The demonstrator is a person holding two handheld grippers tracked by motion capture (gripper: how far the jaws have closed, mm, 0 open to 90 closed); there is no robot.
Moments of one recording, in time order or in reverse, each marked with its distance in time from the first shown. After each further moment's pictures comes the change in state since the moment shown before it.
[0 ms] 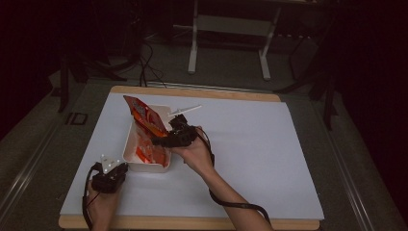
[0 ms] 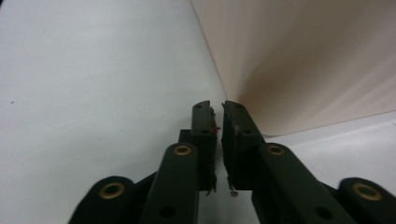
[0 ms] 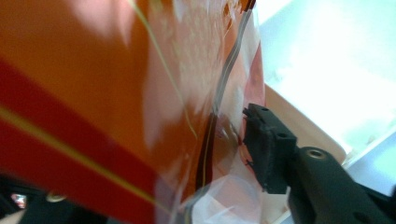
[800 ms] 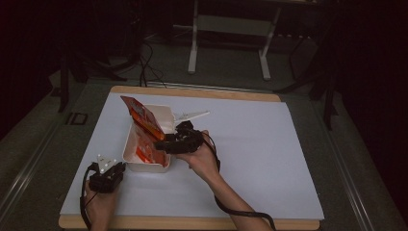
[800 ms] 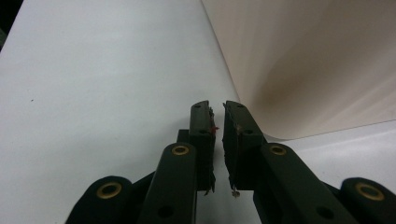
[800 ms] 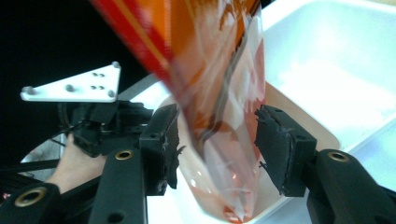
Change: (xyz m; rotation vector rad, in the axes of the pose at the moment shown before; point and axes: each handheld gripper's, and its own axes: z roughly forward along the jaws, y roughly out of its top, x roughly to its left) left arm 0.005 0.000 -0.003 -0.020 0.015 -0.027; right arm 0.008 -0.016 -0.020 -0.058 0.009 -0.049
